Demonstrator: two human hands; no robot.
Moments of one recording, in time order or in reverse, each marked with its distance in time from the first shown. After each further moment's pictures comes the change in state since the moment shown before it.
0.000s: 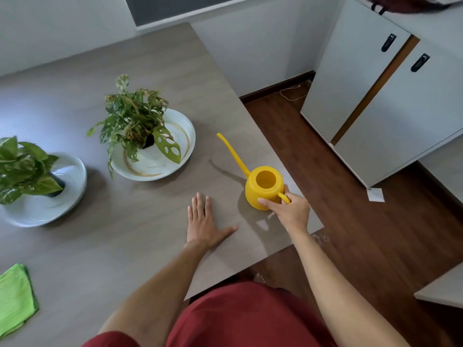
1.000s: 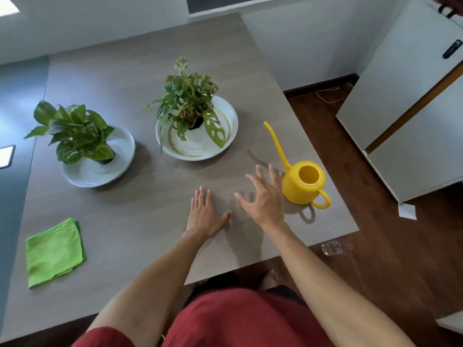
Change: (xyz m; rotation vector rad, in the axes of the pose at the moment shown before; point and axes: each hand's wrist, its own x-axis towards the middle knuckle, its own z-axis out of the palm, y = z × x) left_hand -0.035 -0.077 -0.036 -0.087 0.037 -0.098; right_hand -0.055 -0.044 0.116 -0.550 -0.099 -0.731
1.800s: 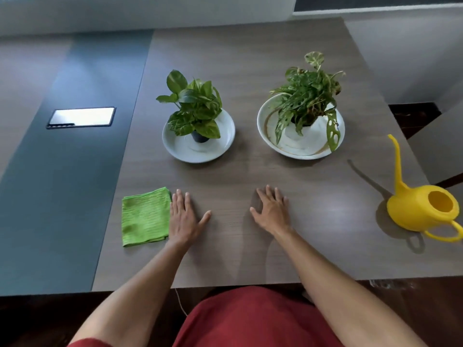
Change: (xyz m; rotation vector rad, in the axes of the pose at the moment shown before) left_hand -0.059 -0.314 -0.051 -0.071 0.243 -0.284; right_hand -0.018 -0.198 0.168 -0.146 -0.591 0.006
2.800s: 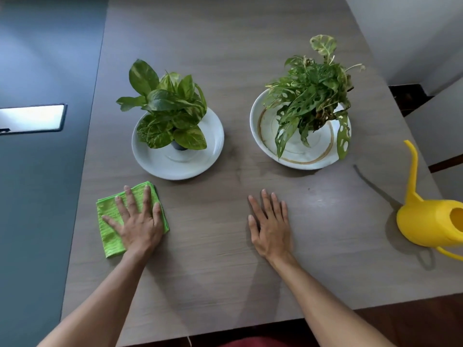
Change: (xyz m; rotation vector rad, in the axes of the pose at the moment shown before) left_hand 0.096 -0.060 -0.009 0.105 0.020 -0.201; right_hand 0.027 0.013 0.037 -0.106 0.320 -0.106
